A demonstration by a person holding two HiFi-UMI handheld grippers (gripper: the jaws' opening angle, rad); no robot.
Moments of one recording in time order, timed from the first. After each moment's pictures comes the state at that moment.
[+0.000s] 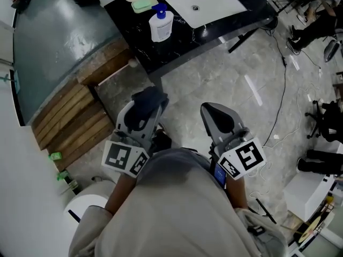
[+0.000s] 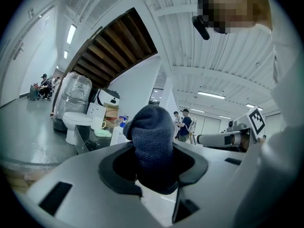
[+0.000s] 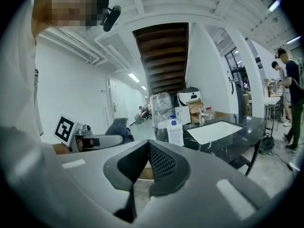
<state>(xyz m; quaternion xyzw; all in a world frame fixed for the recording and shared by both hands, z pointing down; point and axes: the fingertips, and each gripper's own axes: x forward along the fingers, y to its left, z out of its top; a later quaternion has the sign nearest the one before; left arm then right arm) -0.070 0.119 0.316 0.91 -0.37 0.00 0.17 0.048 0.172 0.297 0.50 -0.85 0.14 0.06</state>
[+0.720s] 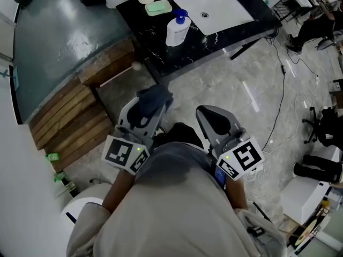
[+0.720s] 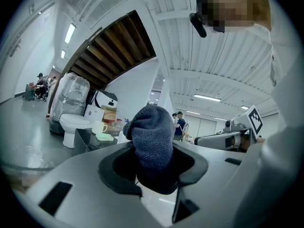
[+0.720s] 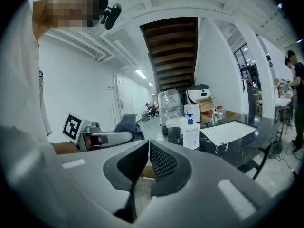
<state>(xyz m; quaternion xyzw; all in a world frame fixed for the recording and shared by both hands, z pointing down) -0.113 0.096 0.311 0.93 -0.34 -0.02 0.16 -0.021 0.152 0.296 0.46 -0.87 0.13 0.08</state>
